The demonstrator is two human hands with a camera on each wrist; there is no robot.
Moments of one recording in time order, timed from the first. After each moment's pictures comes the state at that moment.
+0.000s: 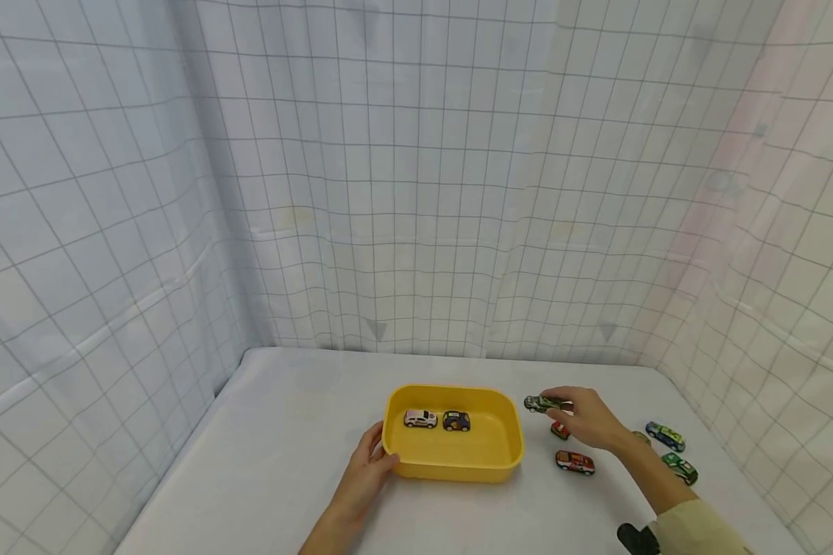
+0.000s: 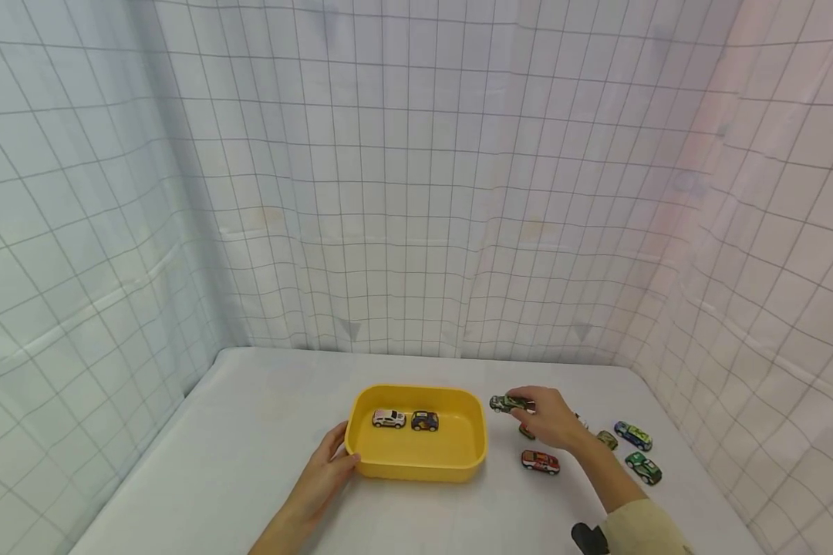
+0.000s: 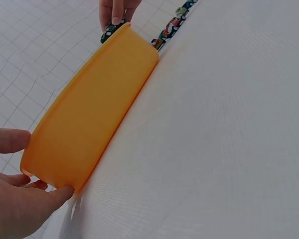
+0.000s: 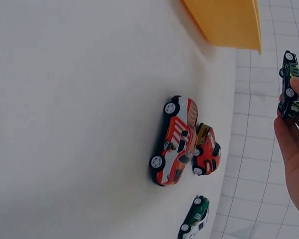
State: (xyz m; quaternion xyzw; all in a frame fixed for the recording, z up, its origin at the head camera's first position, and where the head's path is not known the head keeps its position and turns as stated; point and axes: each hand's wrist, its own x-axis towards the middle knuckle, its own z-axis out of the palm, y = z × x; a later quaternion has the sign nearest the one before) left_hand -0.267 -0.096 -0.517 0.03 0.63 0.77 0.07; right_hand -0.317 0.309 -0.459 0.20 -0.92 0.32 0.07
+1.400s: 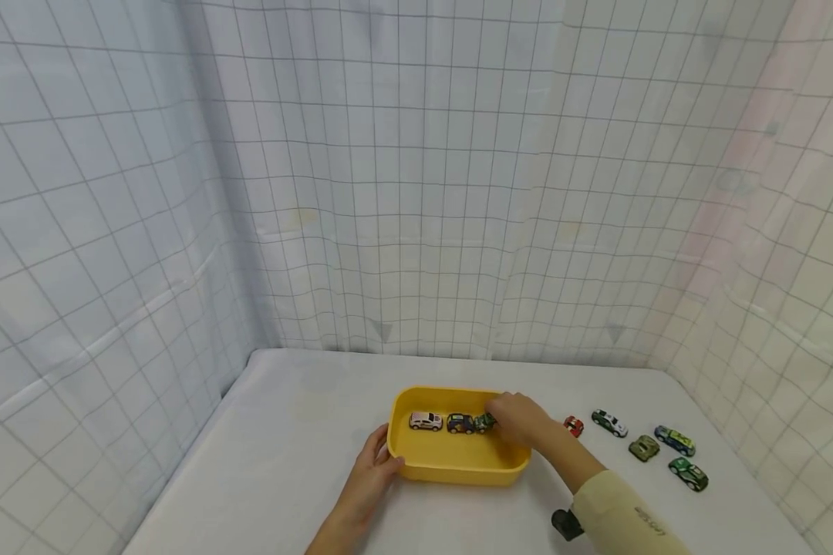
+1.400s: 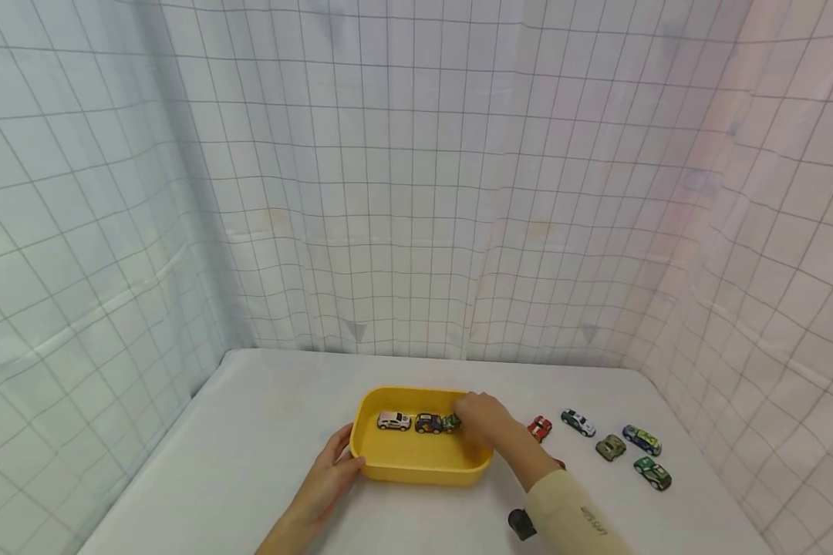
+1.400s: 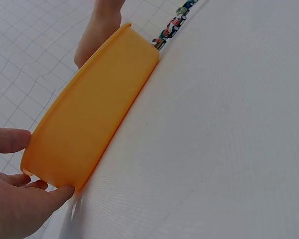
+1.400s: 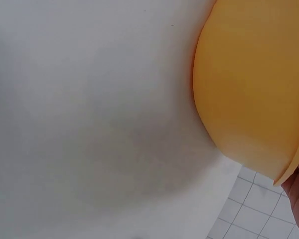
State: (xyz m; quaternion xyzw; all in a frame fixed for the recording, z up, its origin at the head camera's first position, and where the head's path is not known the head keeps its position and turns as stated) left_hand -0.266 -0.096 -0.515 0.03 0.65 0.76 0.07; right_hand -0.353 0.192 -0.470 0.25 -0.97 0.02 0.00
